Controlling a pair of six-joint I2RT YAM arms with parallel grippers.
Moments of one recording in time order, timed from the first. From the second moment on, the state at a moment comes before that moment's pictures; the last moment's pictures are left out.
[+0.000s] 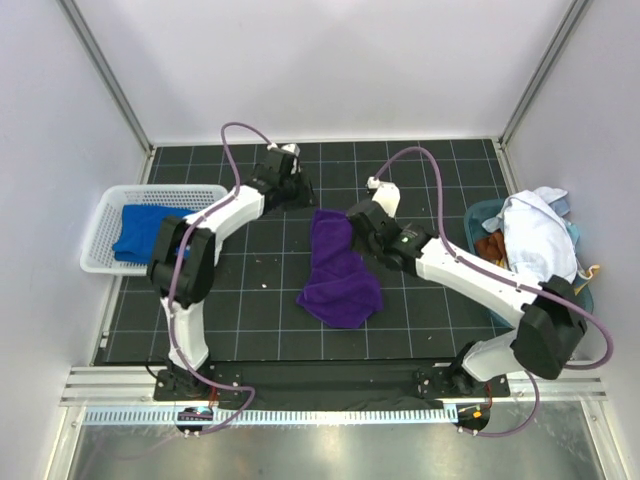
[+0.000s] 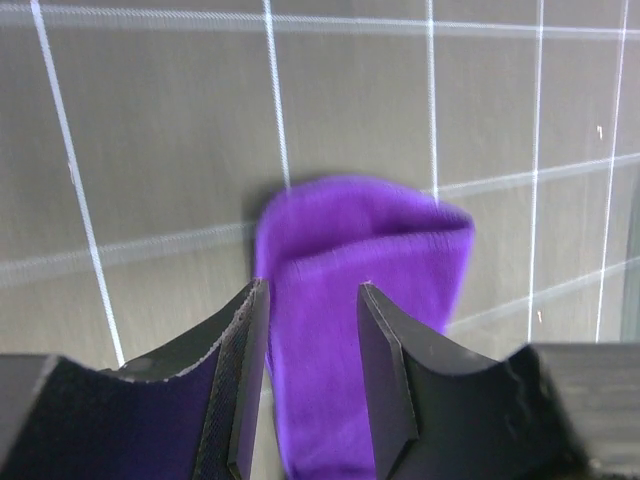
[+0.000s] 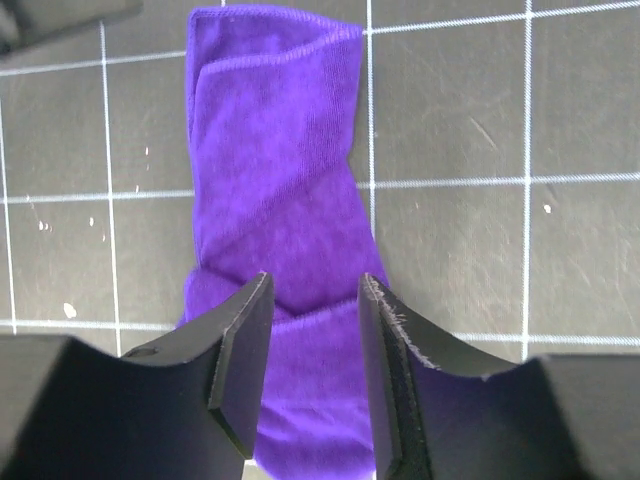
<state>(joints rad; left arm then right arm) -0.46 1.93 1.46 -0.27 0.09 -0.55 0.81 1.40 1.10 -0.52 0.50 0.72</state>
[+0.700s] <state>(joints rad) -0.37 2.29 1.77 -0.35 0.39 -0.38 0.68 1.91 1.43 -0.35 0.34 0.69</state>
